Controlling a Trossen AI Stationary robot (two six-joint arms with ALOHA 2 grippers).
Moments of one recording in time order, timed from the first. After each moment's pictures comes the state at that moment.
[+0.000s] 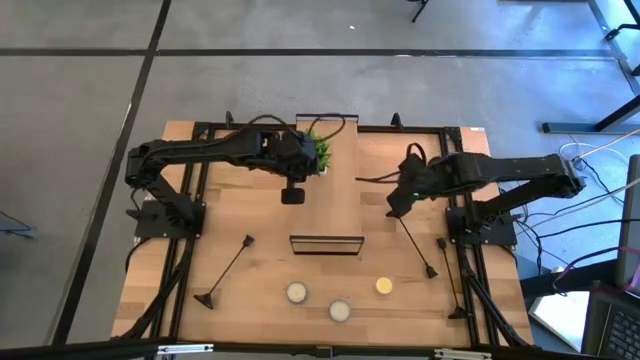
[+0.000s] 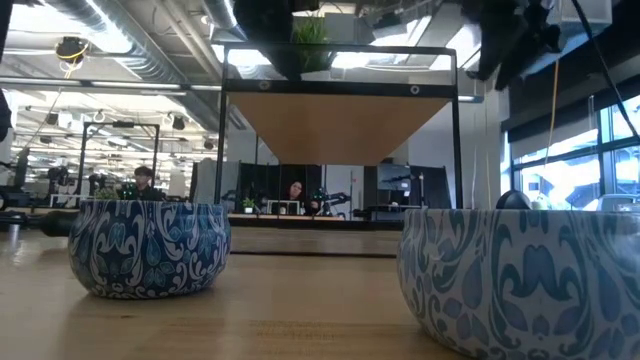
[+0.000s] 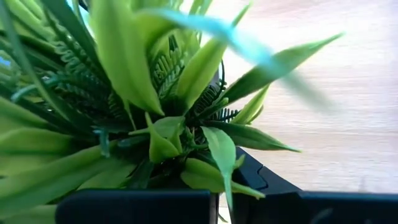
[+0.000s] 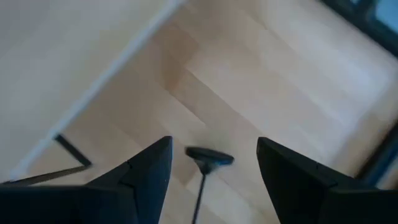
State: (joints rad) left arm 0.16 1.60 1.56 -0.92 -0.16 0.22; right arm 0.12 1.22 1.25 -1.27 0.39 0.88
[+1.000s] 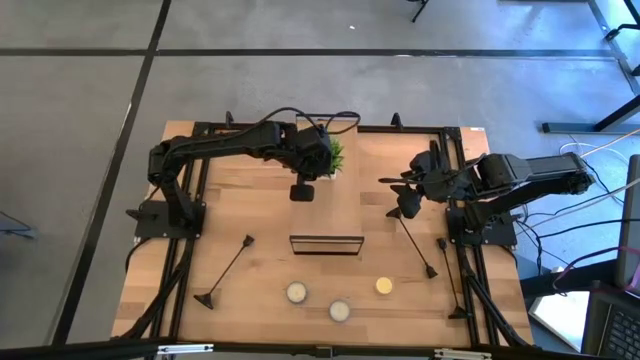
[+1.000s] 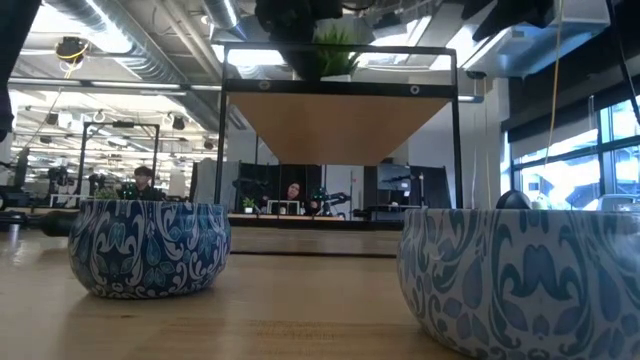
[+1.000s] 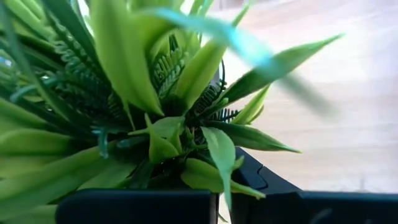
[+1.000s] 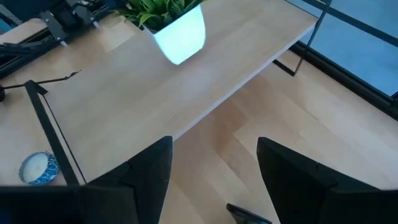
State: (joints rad) left arm 0.20 1.77 1.77 -1.06 -0.02 0.29; right arm 0.23 1.09 1.25 -1.06 0.52 0.77
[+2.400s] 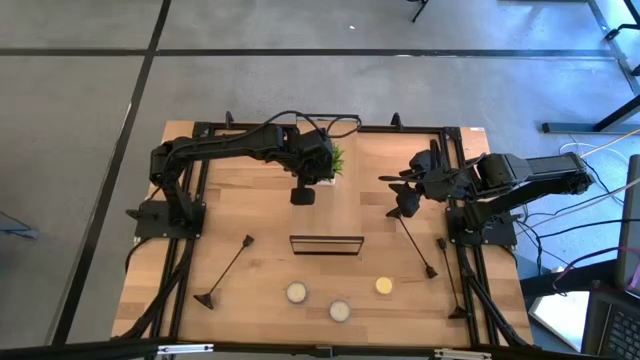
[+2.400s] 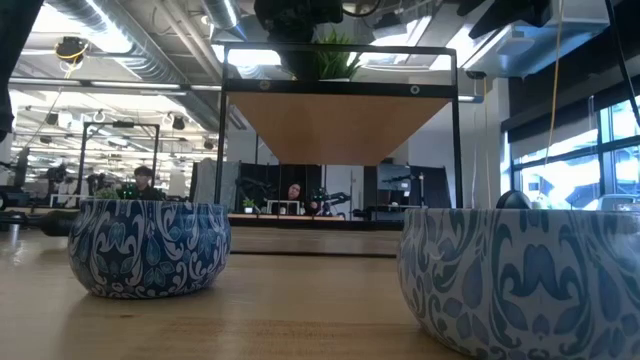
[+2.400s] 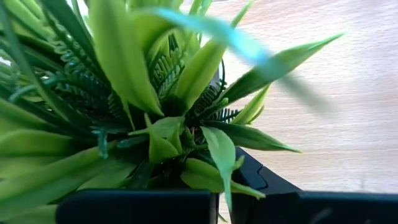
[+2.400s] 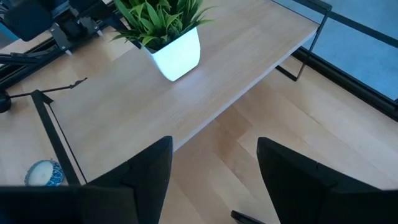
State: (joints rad) left arm 0.19 1.79 1.77 -1.07 0.00 0.25; right arm 0.23 1.09 1.25 -1.03 0.53 0.77
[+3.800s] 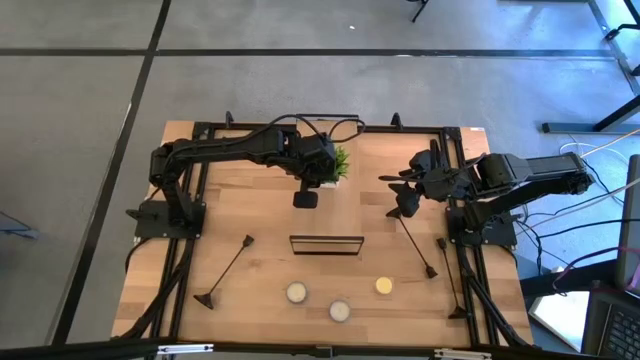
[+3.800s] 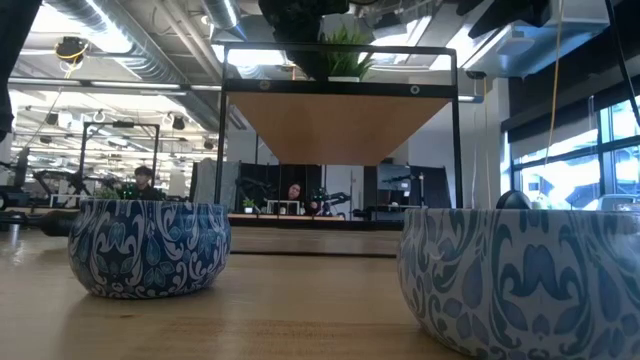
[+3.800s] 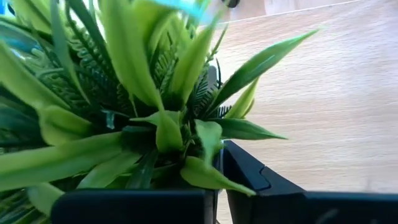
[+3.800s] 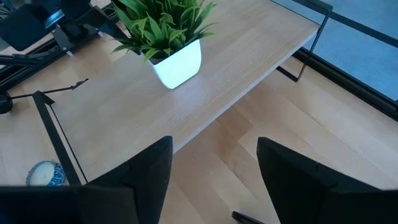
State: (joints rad) left arm 0.16 1.79 1.77 -1.02 -0.03 0.26; right arm 0.23 1.09 1.25 -1.03 0.53 0.77
